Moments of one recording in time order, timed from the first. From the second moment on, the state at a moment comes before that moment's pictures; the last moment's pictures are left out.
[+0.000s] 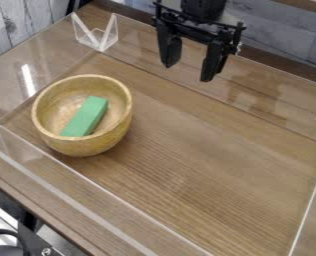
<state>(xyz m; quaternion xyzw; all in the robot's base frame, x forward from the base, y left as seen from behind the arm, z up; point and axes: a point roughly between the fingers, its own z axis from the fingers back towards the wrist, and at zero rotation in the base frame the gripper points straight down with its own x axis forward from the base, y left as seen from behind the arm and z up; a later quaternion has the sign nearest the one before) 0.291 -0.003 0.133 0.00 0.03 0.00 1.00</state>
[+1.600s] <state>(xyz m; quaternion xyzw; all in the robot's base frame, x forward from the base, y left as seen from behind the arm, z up) 0.241 0.104 0.043 0.02 0.03 0.04 1.00</state>
